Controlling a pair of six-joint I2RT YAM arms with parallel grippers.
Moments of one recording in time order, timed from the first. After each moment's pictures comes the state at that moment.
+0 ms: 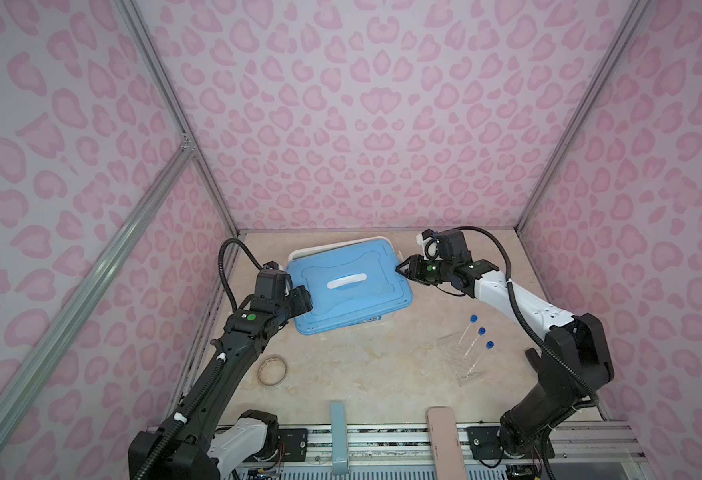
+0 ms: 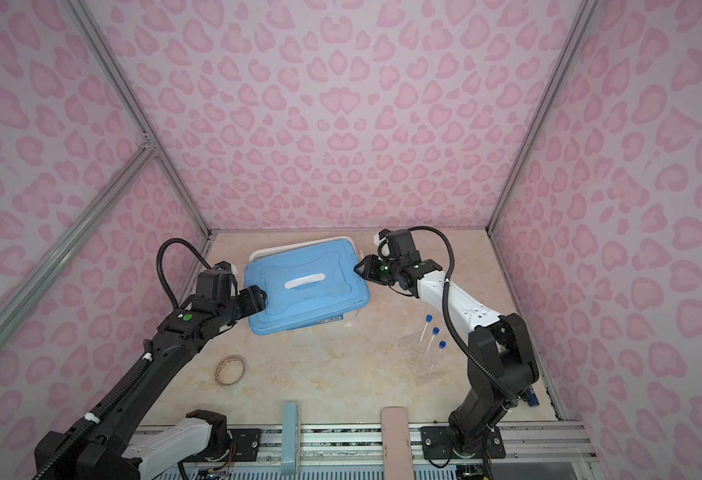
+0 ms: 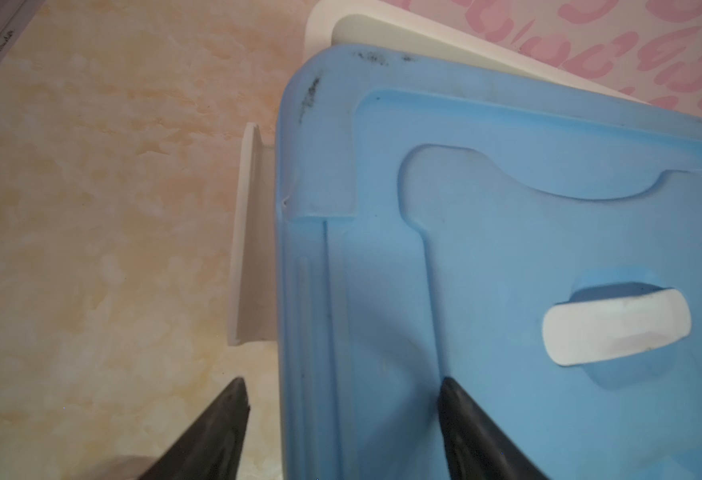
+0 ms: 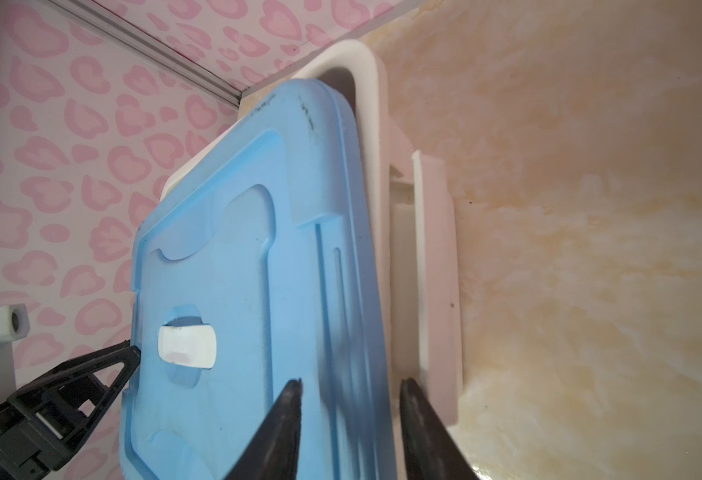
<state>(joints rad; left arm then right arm) -0.22 1.11 0.89 -0.56 -0.03 -0.51 0.41 1.67 1.30 -0.34 -0.41 0.62</state>
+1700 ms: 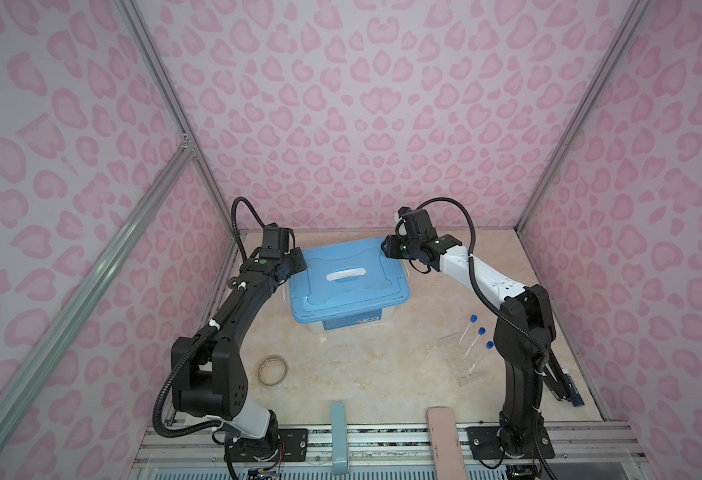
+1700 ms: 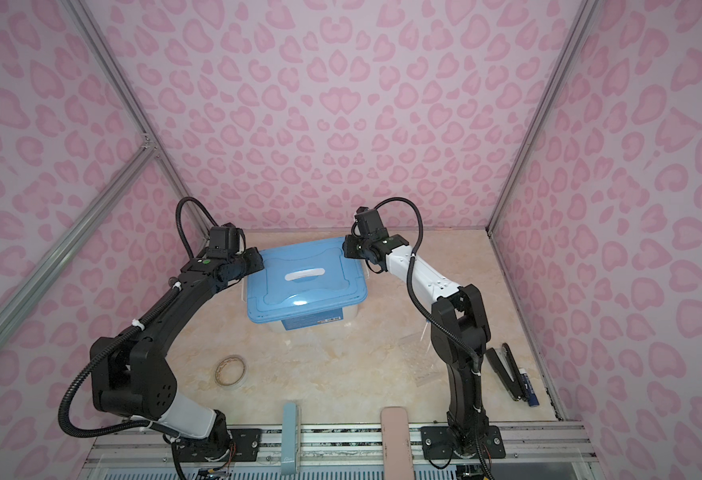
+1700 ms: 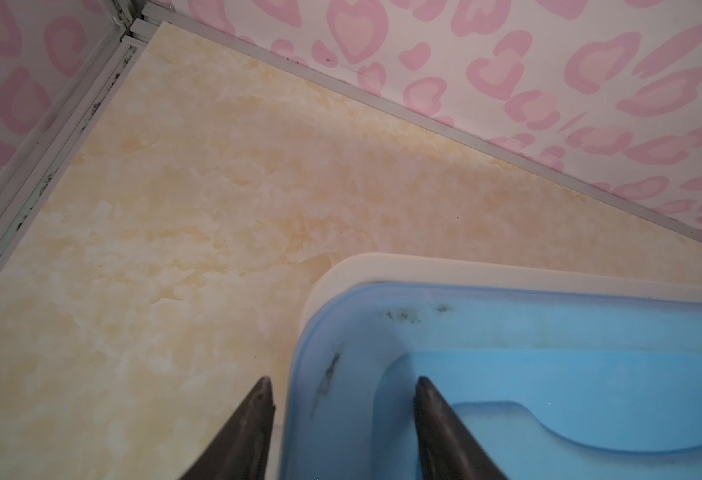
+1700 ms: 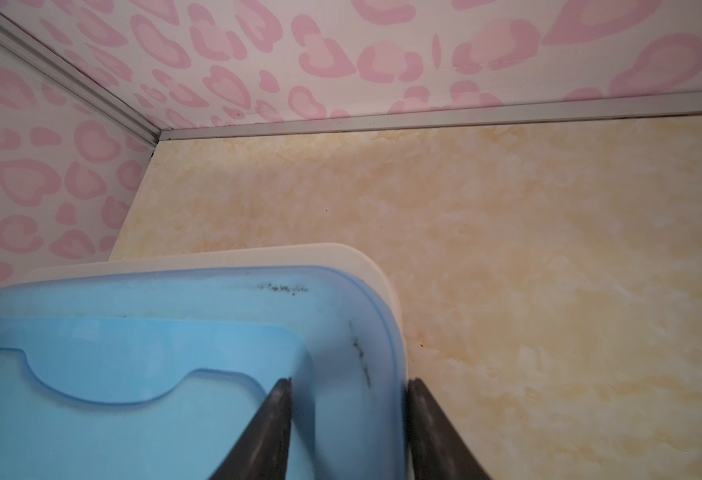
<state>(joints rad) -0.12 1.58 1.30 -0.48 -0.08 -0.42 0.49 2.03 1.81 -0.48 -0.06 0.43</state>
